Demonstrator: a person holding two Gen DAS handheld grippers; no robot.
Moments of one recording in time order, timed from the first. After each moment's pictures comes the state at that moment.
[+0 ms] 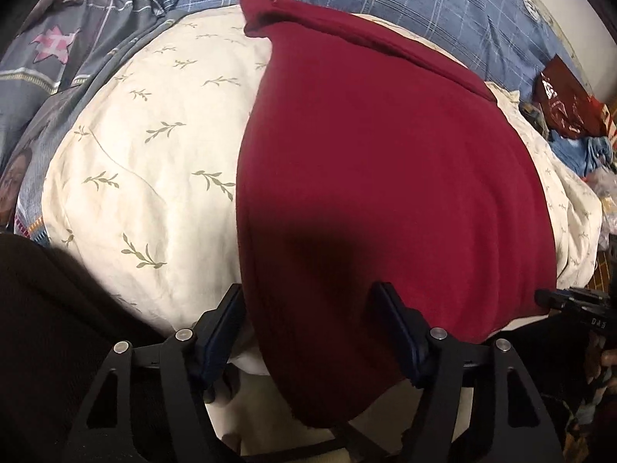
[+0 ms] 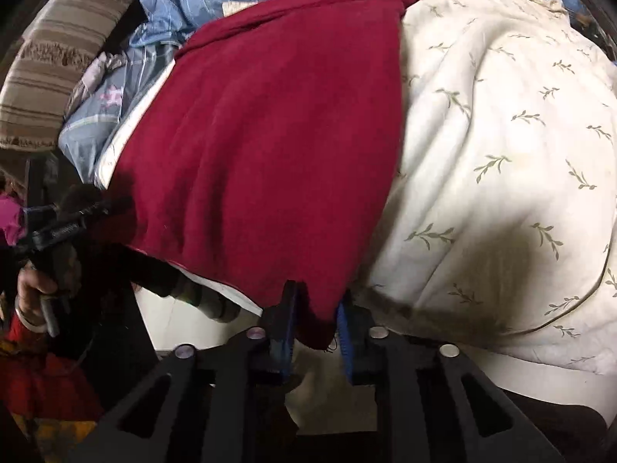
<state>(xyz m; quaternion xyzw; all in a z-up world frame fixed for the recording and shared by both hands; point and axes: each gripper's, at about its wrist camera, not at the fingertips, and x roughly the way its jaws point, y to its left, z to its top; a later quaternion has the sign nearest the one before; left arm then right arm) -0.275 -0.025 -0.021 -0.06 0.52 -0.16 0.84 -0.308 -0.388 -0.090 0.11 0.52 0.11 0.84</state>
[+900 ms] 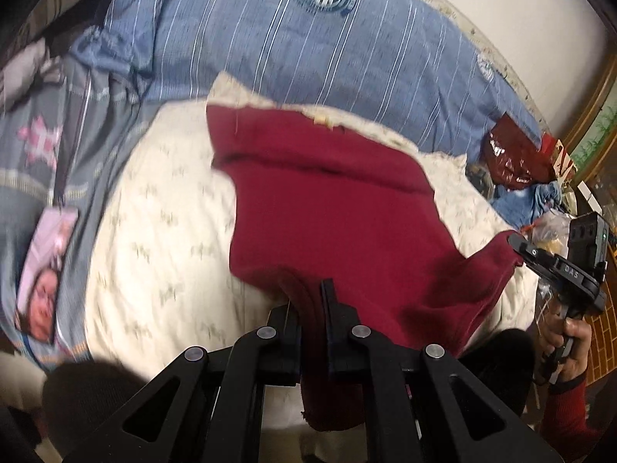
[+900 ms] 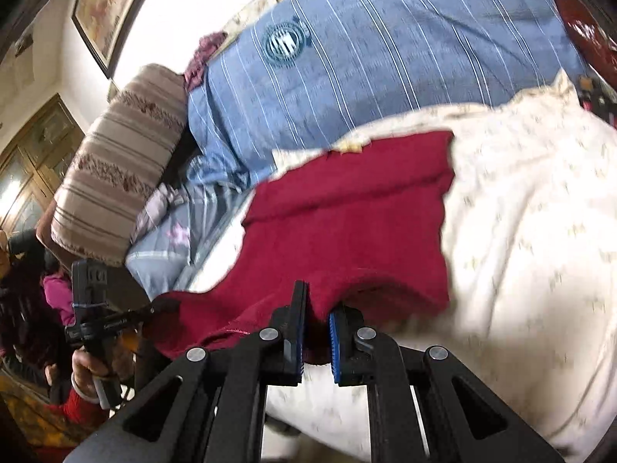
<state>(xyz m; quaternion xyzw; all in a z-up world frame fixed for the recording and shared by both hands) -0.268 0.004 0.088 -0.10 0.42 -0.24 0.87 -0.272 -0.407 0.026 0.21 0.31 0.16 0.92</state>
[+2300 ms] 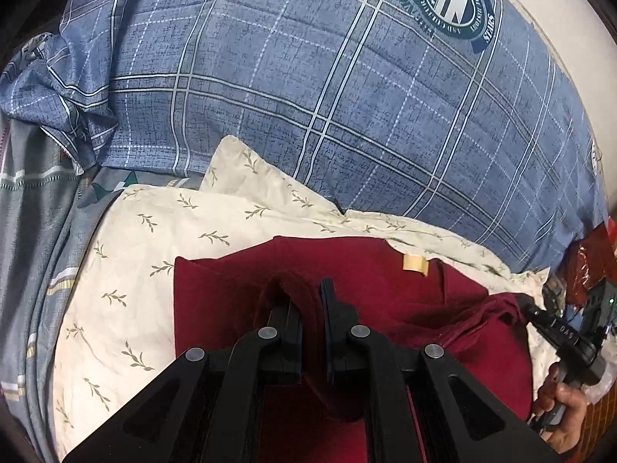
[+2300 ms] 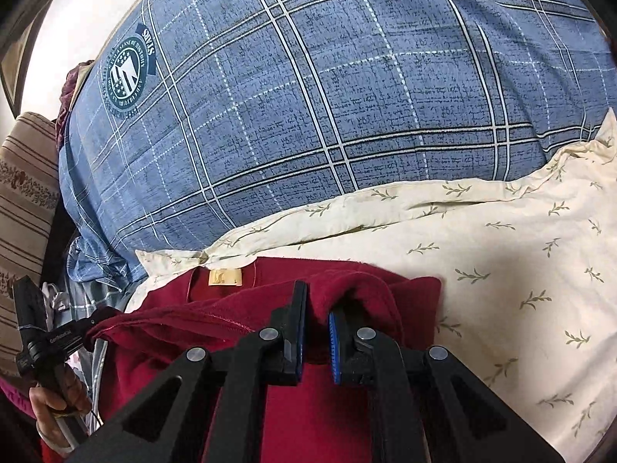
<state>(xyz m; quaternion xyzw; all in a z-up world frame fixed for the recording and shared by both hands) 0.045 -0.069 0.024 -0.15 0.42 -0.15 0.88 0.021 -0.476 -0.006 0.22 0.33 0.01 0.92</state>
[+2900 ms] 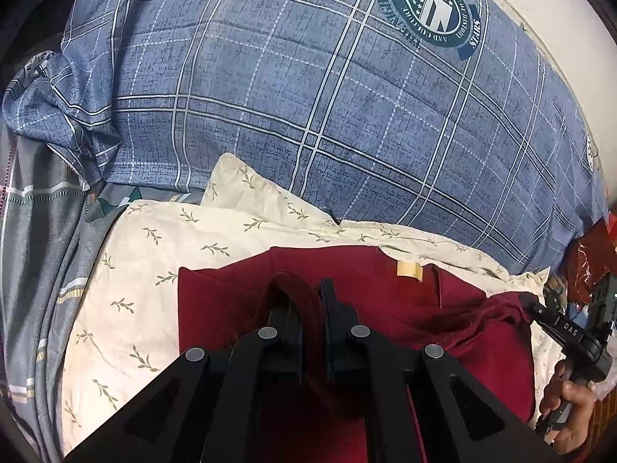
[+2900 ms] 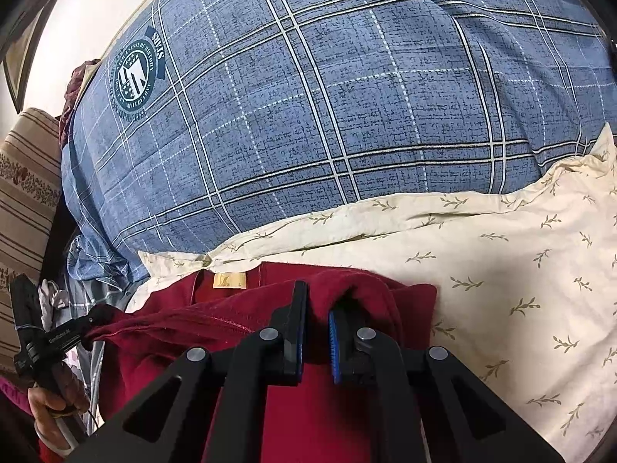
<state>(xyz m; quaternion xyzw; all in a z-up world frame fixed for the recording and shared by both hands) 0.032 -0.071 0.037 -0.14 0.40 -0.15 0.89 0.014 -0.474 0.005 0.20 0.32 0.01 0.92</state>
